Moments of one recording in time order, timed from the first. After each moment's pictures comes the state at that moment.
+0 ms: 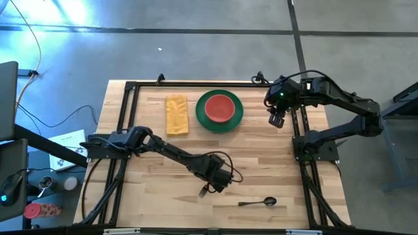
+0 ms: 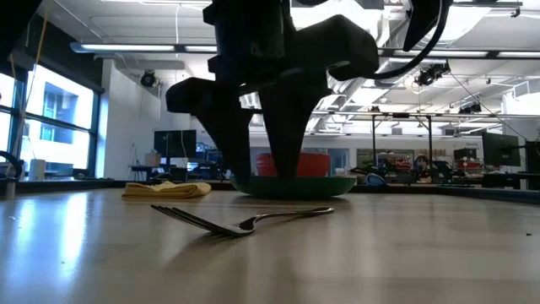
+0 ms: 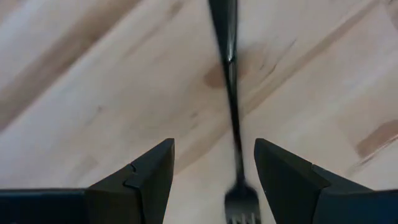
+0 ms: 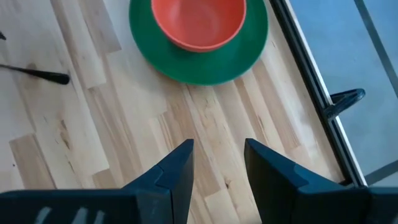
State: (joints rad) left arm -0.23 2.26 1.85 -1.05 -0.14 -1.21; right arm -0.25 1.18 1.45 -1.36 0.16 0.04
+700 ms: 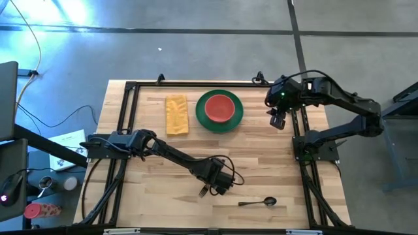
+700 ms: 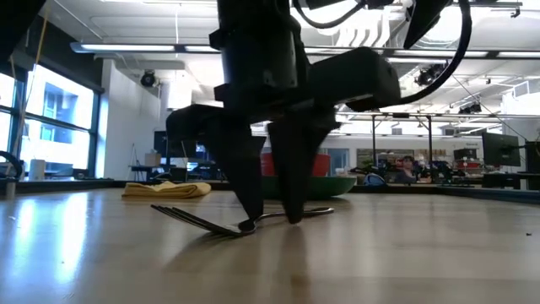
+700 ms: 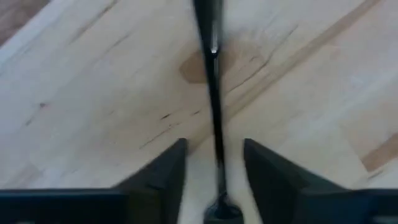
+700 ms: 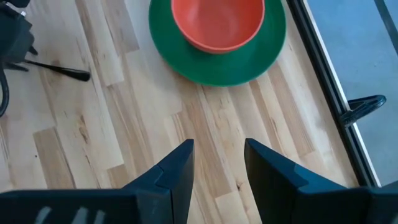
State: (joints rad) left arm -0.24 2.35 1.85 -0.96 -0.09 -1.26; right arm -0.25 1.17 1.45 -1.36 0.10 0.02
